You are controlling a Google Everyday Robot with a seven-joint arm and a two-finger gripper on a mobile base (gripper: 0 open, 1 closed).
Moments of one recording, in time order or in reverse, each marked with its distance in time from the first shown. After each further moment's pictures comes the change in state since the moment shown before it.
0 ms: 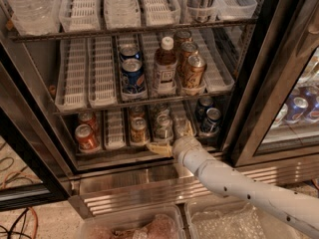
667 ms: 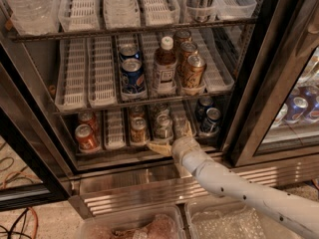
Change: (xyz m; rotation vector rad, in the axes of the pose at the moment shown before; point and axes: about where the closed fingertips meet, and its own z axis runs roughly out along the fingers) arm 0.012 -0.005 0.013 0.020 -0.030 0.018
